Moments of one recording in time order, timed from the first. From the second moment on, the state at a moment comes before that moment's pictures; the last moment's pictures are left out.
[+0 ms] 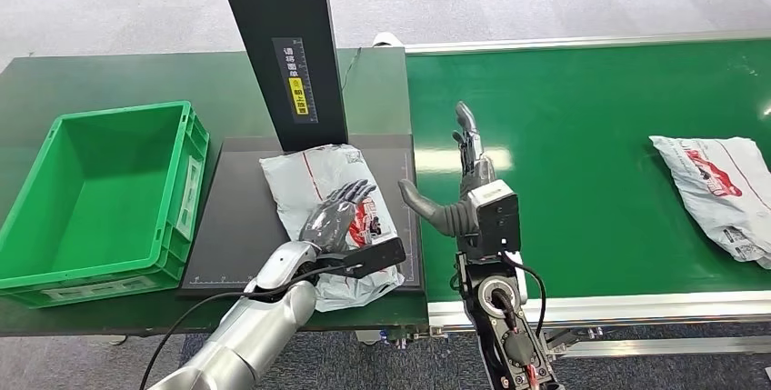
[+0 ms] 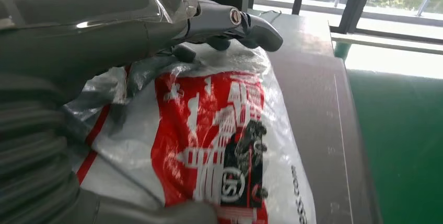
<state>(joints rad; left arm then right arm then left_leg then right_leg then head) -0.60 -0.18 -0.38 -0.57 -1.11 0.15 0.01 -0.28 0.21 0.29 -1.29 0.20 -0.11 -0.43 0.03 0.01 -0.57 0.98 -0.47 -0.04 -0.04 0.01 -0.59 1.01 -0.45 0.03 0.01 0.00</state>
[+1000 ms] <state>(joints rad) -0.45 -0.16 -0.23 -0.72 -0.99 0.56 -0.27 -0.22 0.20 0.27 -1.34 0.21 -0.11 -0.44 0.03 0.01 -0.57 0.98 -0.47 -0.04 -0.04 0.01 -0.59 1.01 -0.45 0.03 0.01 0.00</state>
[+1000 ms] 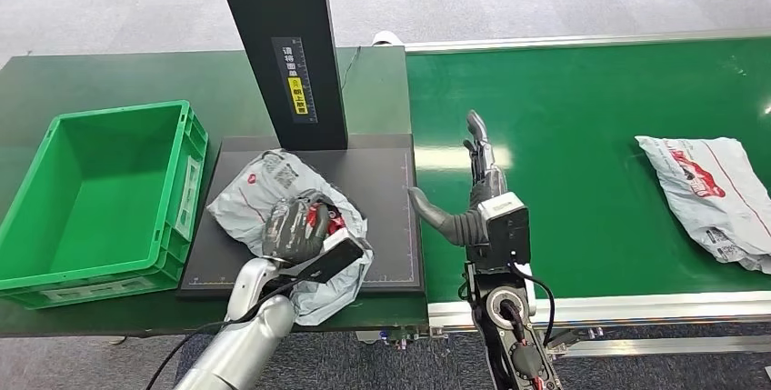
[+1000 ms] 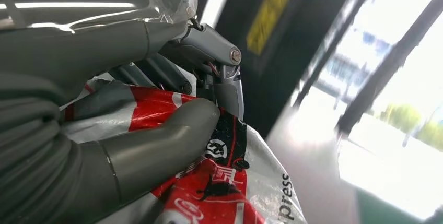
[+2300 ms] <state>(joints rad) 0.05 0.08 0.24 -1.63 -1.18 0.68 -0.25 -0.05 0.10 0.40 -1.53 0.24 -0.14 -0.38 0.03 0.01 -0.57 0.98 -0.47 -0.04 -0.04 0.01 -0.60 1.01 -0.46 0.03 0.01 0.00</state>
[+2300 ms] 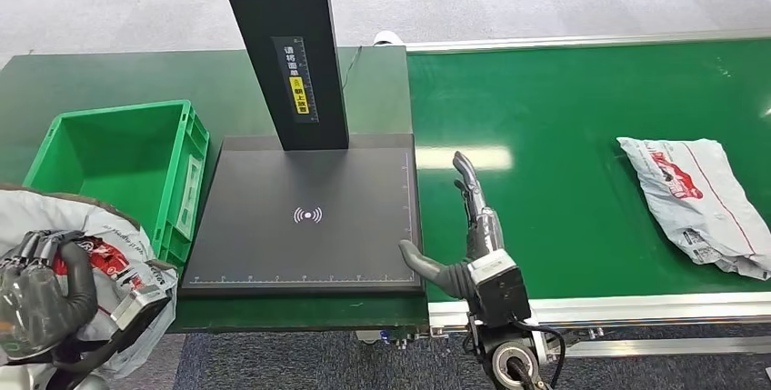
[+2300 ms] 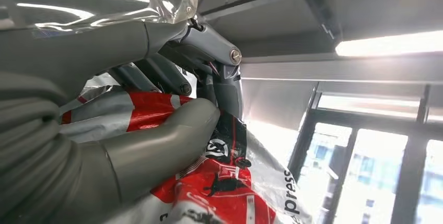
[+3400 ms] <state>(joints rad) -0.72 0.31 0.13 -0.59 -1.41 0.49 0.30 -0.10 0.10 0.35 -1.50 0.27 -0.13 -0.37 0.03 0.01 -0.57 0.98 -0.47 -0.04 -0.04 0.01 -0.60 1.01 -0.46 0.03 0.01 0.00</state>
